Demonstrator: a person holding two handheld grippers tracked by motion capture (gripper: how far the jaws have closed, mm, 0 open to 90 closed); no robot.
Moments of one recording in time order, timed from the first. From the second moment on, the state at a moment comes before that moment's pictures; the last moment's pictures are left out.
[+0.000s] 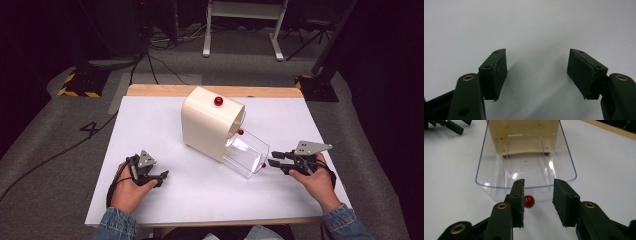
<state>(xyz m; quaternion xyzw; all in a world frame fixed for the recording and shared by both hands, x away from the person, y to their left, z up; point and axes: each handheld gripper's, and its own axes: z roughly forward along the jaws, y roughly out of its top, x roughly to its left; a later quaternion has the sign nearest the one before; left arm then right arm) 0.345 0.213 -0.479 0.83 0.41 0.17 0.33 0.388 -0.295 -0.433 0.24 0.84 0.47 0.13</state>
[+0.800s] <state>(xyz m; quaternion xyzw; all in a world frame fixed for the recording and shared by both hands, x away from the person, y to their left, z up) 0.345 0.214 -0.482 0.83 0.42 0.17 0.34 0.428 -0.219 -0.381 0.21 0.82 0.51 0.13</state>
